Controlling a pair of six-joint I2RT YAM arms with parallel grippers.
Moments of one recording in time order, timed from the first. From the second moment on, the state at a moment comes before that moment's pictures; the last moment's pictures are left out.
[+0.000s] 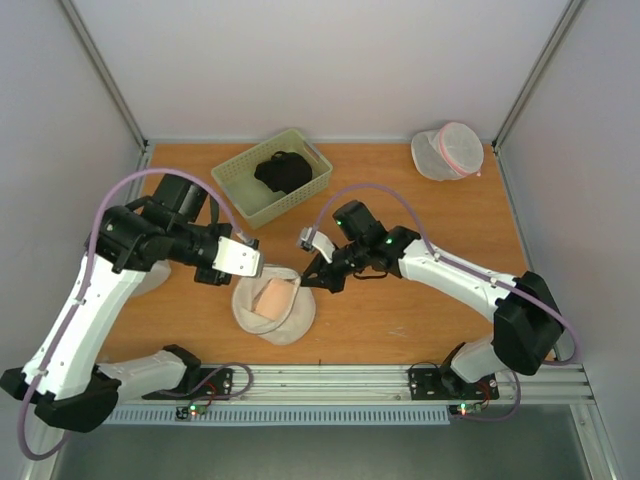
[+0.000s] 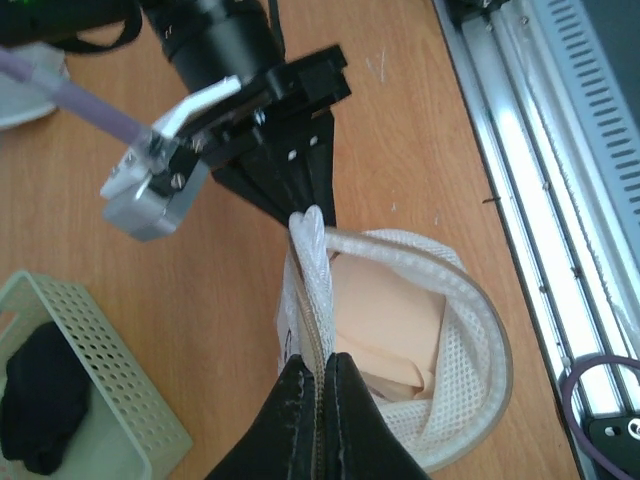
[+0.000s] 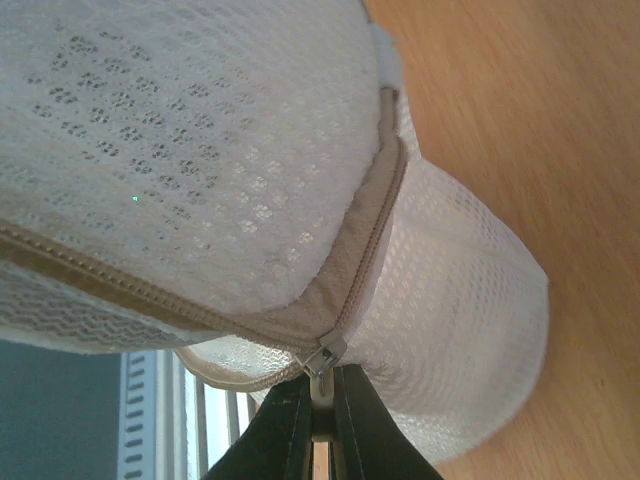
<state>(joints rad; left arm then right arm) -0.51 1.15 1.61 -1.51 0.56 1.23 0.76 1.47 1.08 -0.48 -0.72 -0.10</state>
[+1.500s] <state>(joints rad) -0.76 0.94 0.80 -0.79 0.20 0.69 0.95 1.42 0.96 -0.32 -0.44 0.29</state>
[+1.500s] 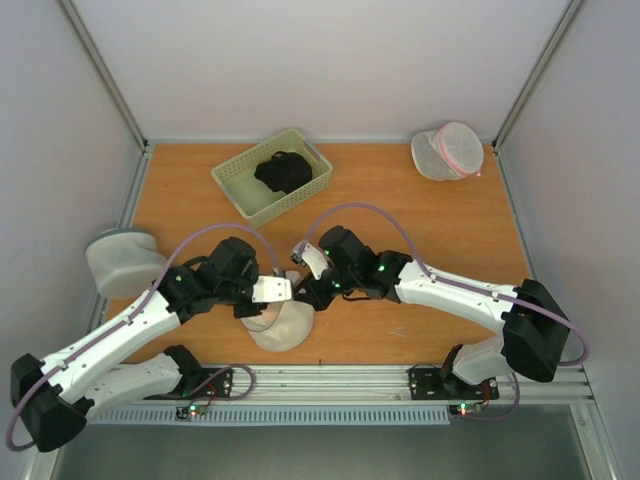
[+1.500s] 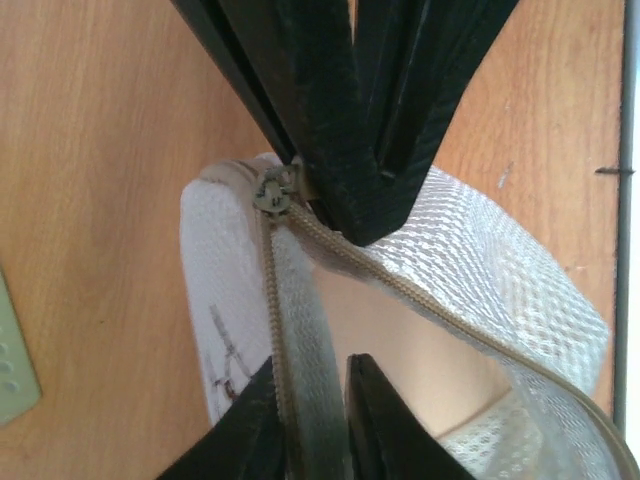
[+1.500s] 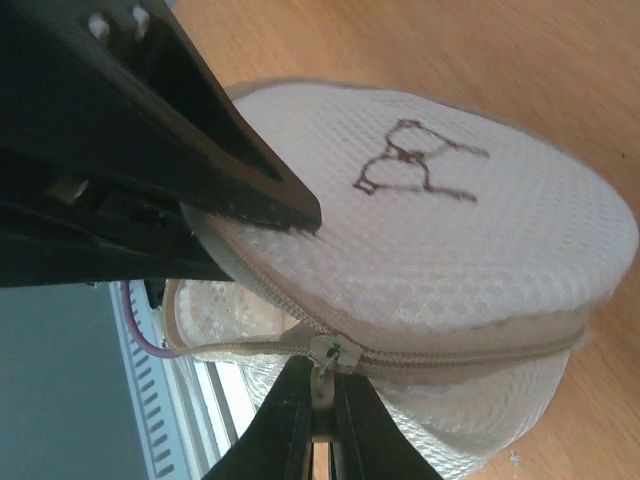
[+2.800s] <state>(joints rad) -0.76 0.75 0.89 -0.90 0.26 1.25 0.80 1.43 1.06 -0.60 -0.48 0.04</state>
